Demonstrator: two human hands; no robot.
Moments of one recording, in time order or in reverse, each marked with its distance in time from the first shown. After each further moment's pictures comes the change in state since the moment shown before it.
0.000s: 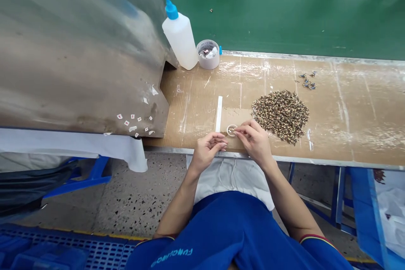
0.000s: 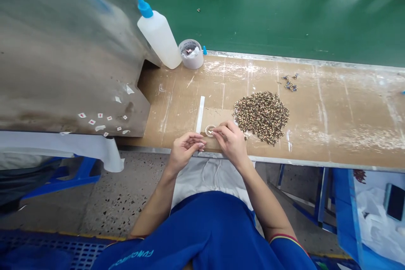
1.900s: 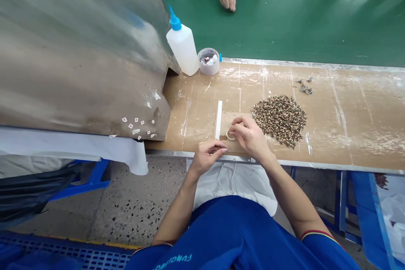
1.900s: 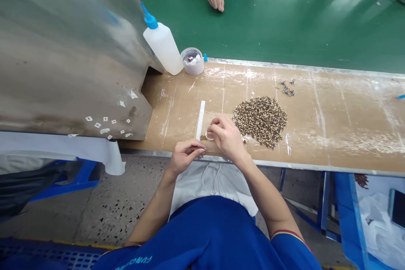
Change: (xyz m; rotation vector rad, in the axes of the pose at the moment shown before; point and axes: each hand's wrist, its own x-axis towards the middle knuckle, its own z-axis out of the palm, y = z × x) left_hand 0.000 0.007 -0.005 0.236 -0.102 0.141; right_hand 0.027 -0.004 -0.008 -0.118 -0.159 -0.131
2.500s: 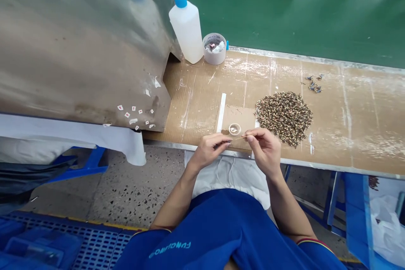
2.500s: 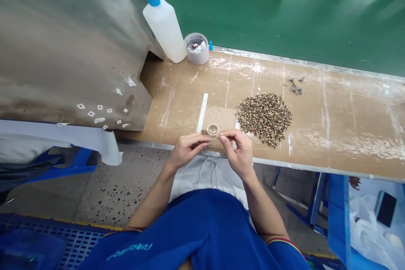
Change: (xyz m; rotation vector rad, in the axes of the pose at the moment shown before) left_hand 0.005 0.001 -0.002 0.249 -0.097 0.166; right_hand -0.040 -0.022 0.000 0.458 0.295 0.320
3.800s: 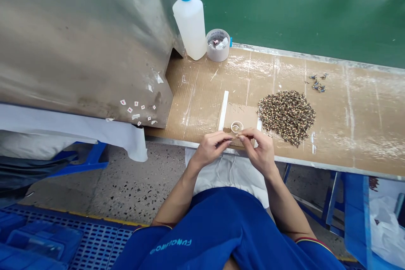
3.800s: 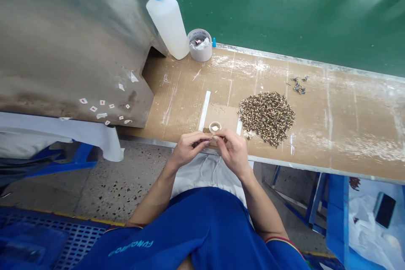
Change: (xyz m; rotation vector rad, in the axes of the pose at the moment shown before) left_hand -0.002 -0.004 0.003 0.108 0.049 0.186; right_hand 0.003 -0.002 0.008 -0.199 -0.133 -0.160
